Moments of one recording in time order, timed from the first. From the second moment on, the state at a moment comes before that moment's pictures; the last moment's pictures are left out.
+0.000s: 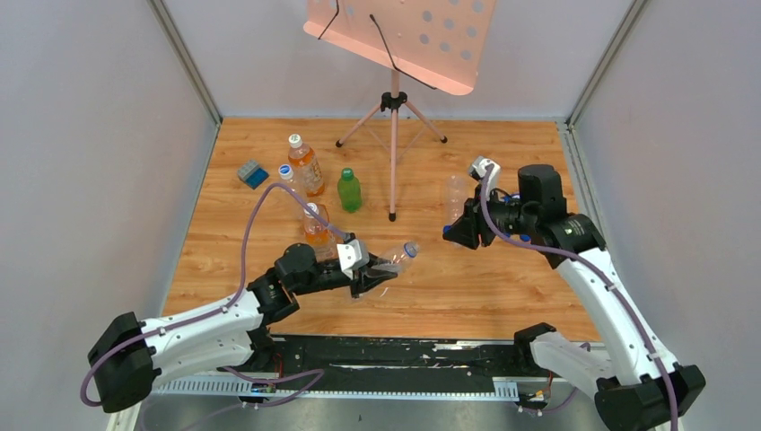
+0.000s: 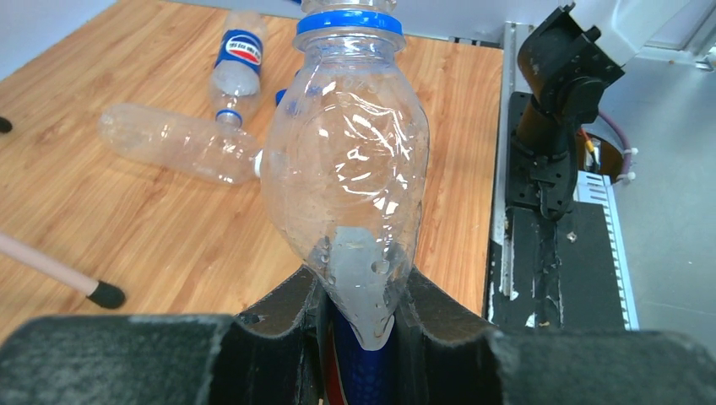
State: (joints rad) left arm -0.96 0.88 0.39 0.45 0.37 0.02; right arm 0.33 1.02 1.05 -0.70 -0.64 -0.06
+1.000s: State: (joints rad) left arm -0.96 0.92 0.45 0.41 0.54 0.08; right arm 0.52 1.06 1.17 -0.79 -1.07 -0.37
